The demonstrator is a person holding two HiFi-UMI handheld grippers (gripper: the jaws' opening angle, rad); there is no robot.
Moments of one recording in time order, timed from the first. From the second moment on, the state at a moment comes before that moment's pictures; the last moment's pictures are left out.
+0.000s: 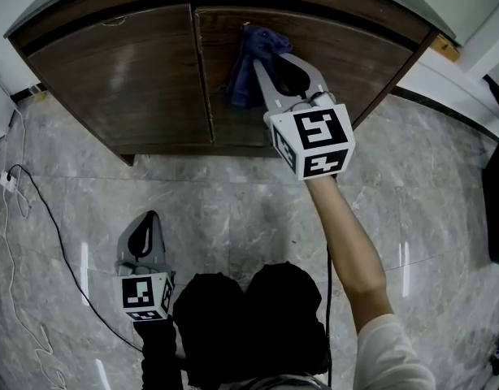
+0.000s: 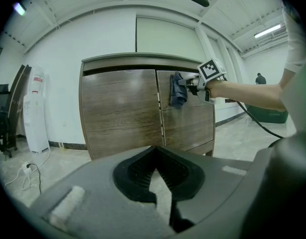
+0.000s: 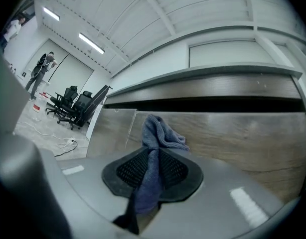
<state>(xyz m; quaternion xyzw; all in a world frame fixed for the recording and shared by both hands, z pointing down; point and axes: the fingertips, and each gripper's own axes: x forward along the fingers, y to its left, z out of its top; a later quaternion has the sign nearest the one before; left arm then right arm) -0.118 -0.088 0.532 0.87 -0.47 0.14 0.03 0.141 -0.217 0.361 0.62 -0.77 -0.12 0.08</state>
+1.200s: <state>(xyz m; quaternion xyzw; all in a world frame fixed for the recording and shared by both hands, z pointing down) -0.128 -0.090 0.534 0.87 -0.47 0.14 0.04 0.109 -0.227 0.458 0.60 -0.79 -0.10 0.09</state>
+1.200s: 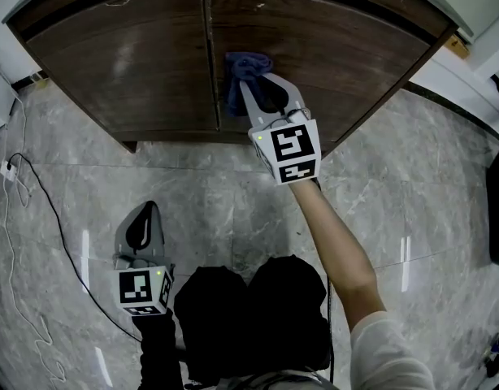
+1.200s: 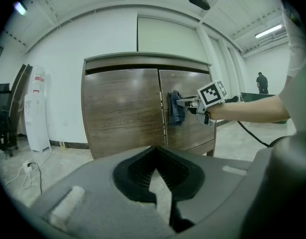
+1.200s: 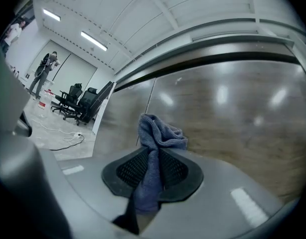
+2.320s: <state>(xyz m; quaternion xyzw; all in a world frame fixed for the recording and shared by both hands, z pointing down) -0.145 -0.096 0.550 0.86 -0.48 0.16 0.05 0.085 -0.231 0.673 0.56 -0.80 0.05 0.20</state>
